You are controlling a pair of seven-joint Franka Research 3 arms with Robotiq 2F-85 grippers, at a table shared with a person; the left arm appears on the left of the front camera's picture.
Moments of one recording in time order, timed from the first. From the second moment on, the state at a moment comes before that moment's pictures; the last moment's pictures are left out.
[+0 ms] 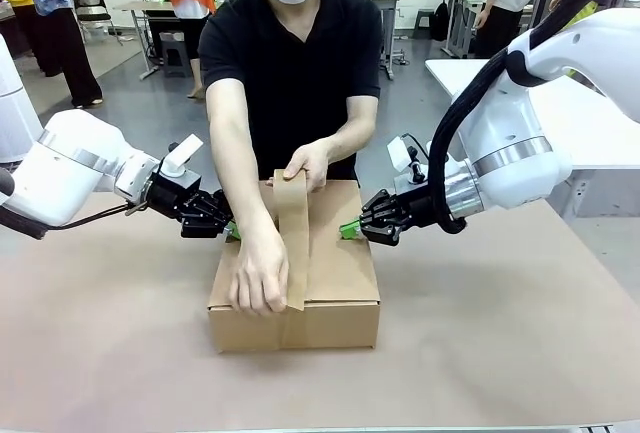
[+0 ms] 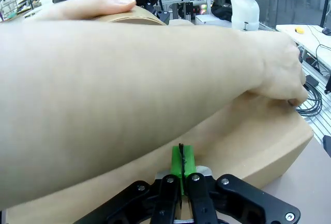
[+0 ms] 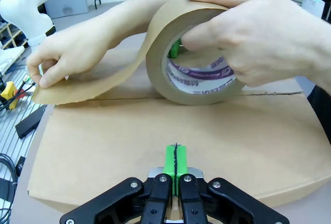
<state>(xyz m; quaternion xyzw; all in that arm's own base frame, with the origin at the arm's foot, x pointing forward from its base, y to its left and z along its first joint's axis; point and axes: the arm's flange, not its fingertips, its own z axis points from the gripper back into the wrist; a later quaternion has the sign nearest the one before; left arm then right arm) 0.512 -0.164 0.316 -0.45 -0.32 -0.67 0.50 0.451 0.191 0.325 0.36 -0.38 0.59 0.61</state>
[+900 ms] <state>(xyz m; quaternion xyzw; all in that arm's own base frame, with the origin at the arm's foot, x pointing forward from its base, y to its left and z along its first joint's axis) 0.512 -0.164 0.316 -0.45 -0.32 -0.67 0.50 0.451 0.191 0.325 0.36 -0.38 0.59 0.61</state>
